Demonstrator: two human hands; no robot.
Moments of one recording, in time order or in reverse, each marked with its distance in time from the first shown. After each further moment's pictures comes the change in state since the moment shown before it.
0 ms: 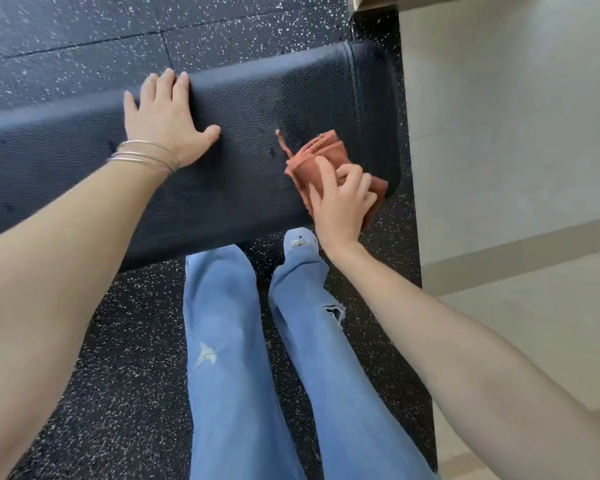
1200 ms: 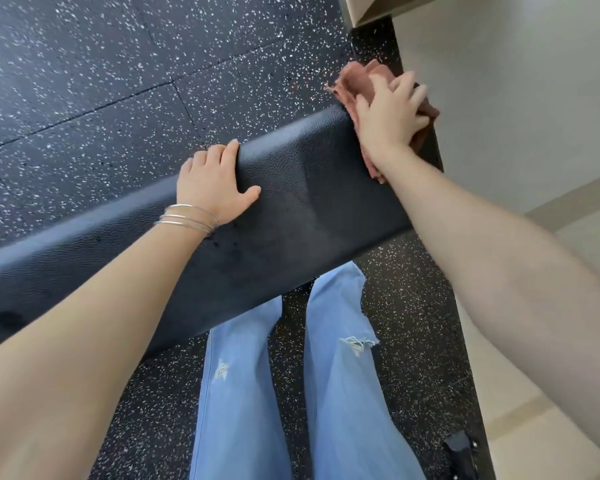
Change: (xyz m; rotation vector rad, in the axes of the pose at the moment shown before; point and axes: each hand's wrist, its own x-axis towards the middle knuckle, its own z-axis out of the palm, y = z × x) left_hand 0.032 -0.055 -0.025 -0.028 -0.180 0.274; right_hand 0.179 -0.079 -0.019 -0.189 -0.158 0.414
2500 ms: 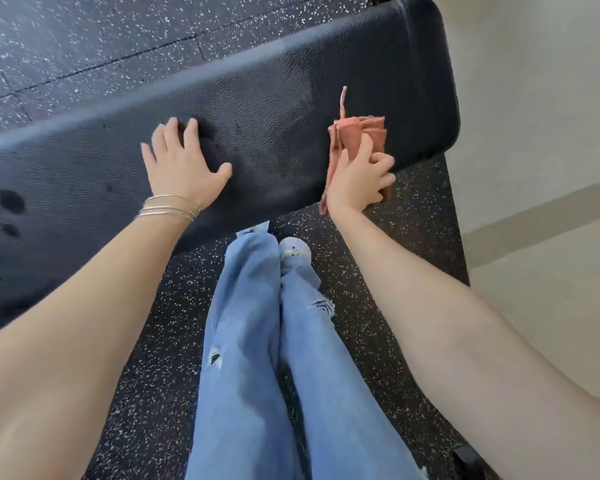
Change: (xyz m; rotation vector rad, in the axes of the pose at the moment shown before) left_hand -0.130 -0.014 0.065 -0.041 0.236 -0.276; right_hand -0.206 0.048 0.079 0.411 0.050 0.251
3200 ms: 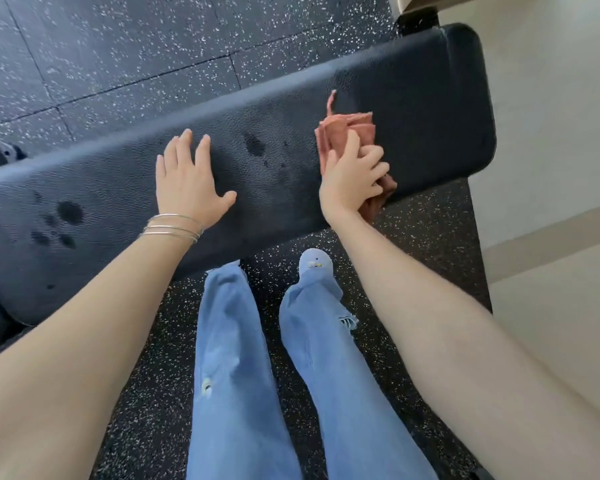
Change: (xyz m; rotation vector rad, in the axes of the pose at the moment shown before) left_hand 0.002 -0.067 -0.017 0.085 0.004 0.107; right_hand -0.041 -0.072 0.022 -0.137 -0.036 -0.133
